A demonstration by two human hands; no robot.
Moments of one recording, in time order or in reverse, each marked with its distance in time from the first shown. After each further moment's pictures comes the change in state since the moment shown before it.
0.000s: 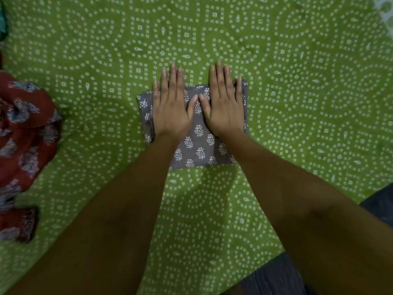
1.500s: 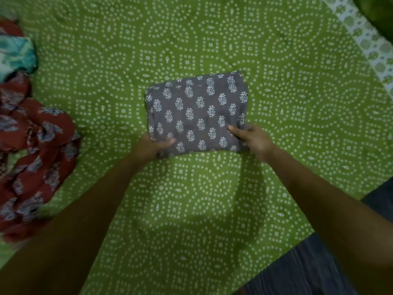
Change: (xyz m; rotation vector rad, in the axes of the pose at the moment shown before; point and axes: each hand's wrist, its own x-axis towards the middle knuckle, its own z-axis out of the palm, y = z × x) left_hand -0.040 -0.074 -0.051 -1.279 -0.601 -0.481; right_hand -0.042 0.060 -0.063 1.317 -0.529 0.644
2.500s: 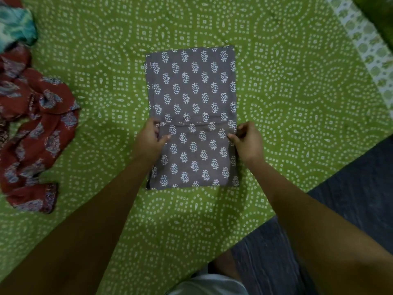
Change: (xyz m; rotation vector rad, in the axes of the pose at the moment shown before) left_hand -0.058 -0.037 0.042 0.599 0.422 0.318; right_hand -0.064 0.069 0.012 -0.507 0.462 -0.246
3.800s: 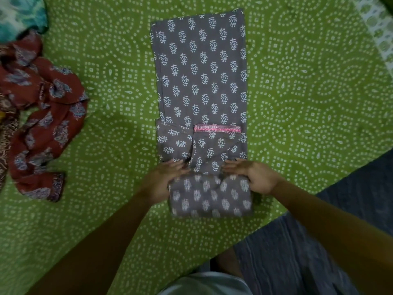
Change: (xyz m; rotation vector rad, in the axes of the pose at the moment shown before) left_hand -0.089 -0.066 0.019 0.236 -0.472 0.438; right_hand -0.036 0.056 -0.016 -0.531 -0.783 -0.675
